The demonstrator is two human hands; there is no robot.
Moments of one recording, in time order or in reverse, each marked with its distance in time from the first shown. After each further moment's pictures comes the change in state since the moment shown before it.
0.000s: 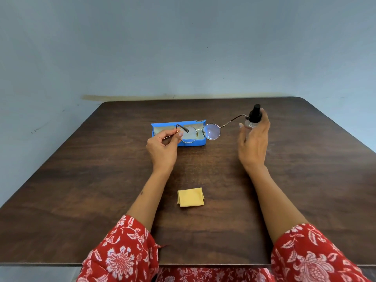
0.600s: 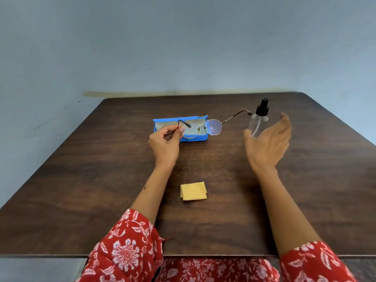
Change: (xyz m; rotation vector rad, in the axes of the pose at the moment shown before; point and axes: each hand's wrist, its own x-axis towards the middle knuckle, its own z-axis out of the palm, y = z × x) left_hand -0.003 0.003 -0.002 0.051 0.001 0.018; right_hand -0.012 -0.026 -0.030 -0.331 0.084 0.296
